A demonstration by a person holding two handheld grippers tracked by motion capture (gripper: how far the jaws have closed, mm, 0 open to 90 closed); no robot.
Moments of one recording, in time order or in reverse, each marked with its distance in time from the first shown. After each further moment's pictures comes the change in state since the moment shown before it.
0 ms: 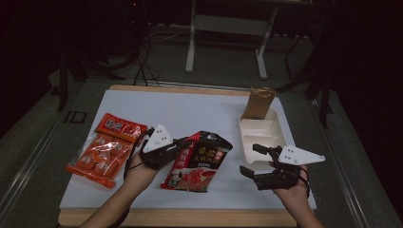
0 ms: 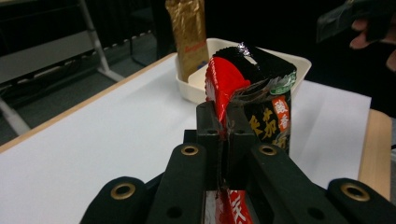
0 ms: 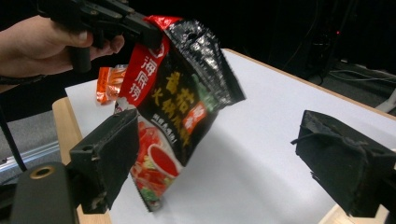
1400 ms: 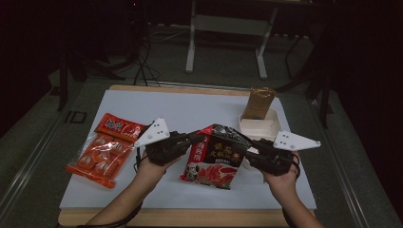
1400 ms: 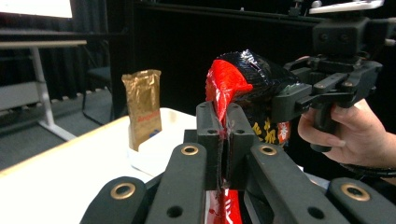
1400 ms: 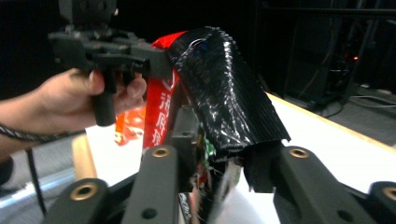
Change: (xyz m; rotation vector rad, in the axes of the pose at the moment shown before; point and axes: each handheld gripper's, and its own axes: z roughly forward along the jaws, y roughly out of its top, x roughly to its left) left arm -0.002 0.016 0.006 -0.268 -0.185 -0.112; right arm 0.003 0.040 0.019 -0.097 0.060 0.012
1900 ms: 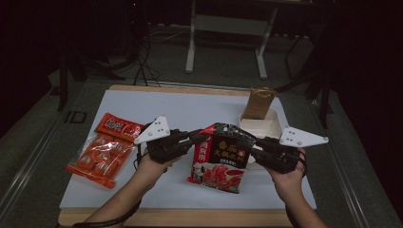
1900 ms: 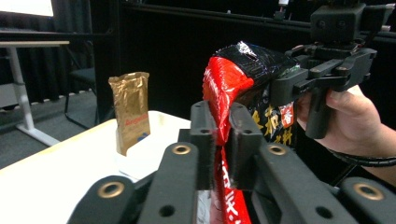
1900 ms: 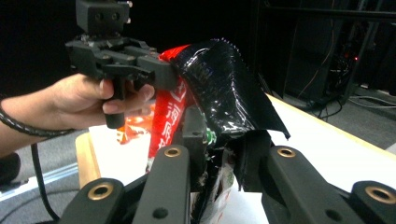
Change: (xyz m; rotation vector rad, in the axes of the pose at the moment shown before) left arm 0.005 0.004 0.003 -0.008 -0.065 -0.003; right arm -0.001 0.016 -0.011 0.009 0.010 -0.002
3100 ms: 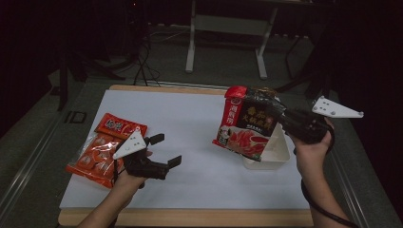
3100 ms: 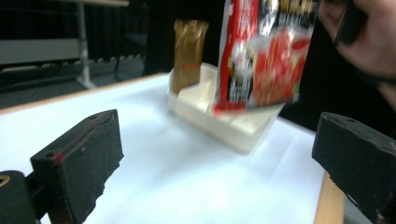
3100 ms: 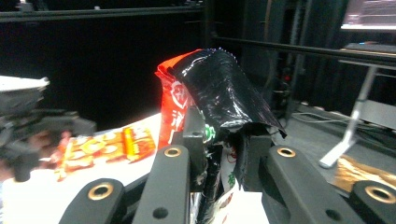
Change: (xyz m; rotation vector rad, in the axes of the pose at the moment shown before) left arm 0.007 -0.057 -0.055 0.100 0.210 -0.085; right arm -0.069 0.037 -0.037 -0.095 -0.176 -0.003
